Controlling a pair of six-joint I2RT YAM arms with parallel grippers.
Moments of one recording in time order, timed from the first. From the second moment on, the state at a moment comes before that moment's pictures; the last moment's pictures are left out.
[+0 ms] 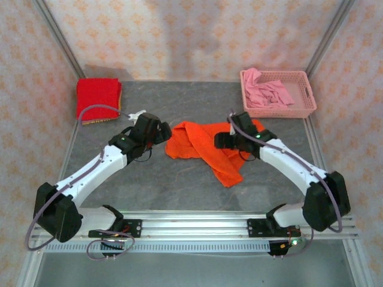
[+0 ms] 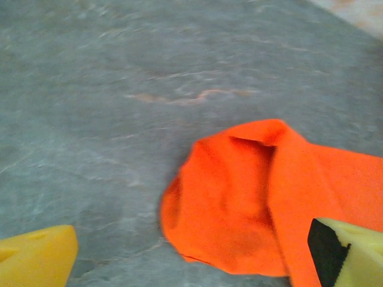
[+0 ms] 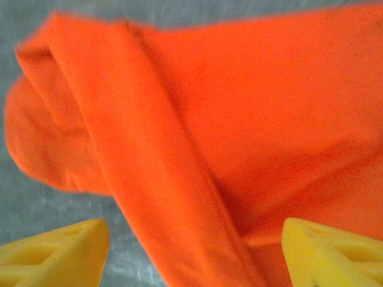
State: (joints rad) left arm -0.46 1.27 0.98 -0.55 -0.28 -0.82; right arm 0.52 1.37 0.99 -0.56 -0.03 0.42
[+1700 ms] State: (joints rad) left arm -0.43 1.17 1.42 -0.58 -0.53 -0.61; right arm 0.44 1.03 1.45 -0.68 0.30 0.23
